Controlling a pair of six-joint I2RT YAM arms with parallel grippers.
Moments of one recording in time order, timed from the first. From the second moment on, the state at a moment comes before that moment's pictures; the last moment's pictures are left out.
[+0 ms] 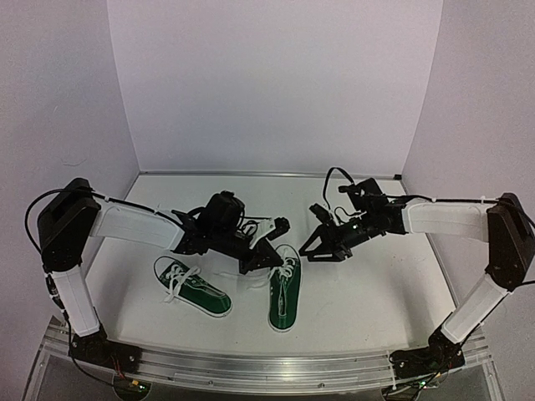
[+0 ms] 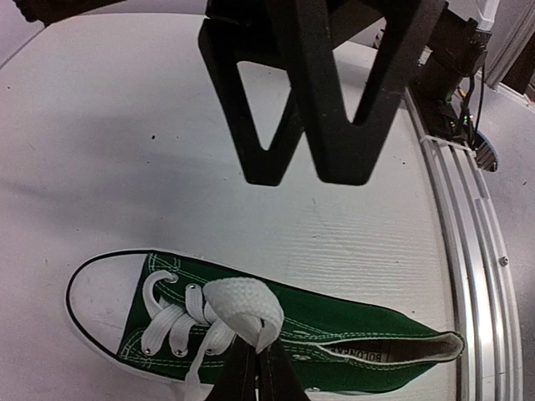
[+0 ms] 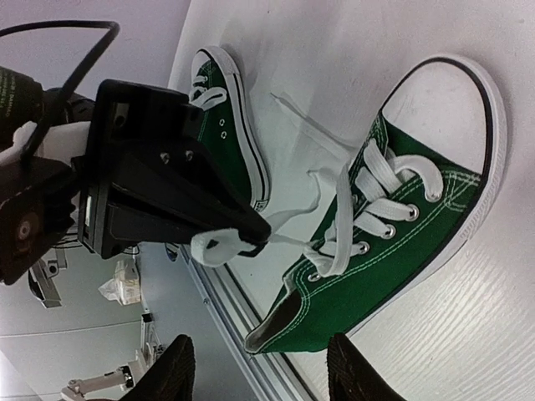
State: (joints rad) left arm -0.91 1.82 1.09 0.12 0.58 0.24; right arm 0.57 1.60 1.01 -0.32 -0.85 0.48
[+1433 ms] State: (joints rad) left arm -0.88 1.89 1.10 0.13 0.74 0.16; right arm 0.69 1.75 0.98 0.03 -0.82 0.49
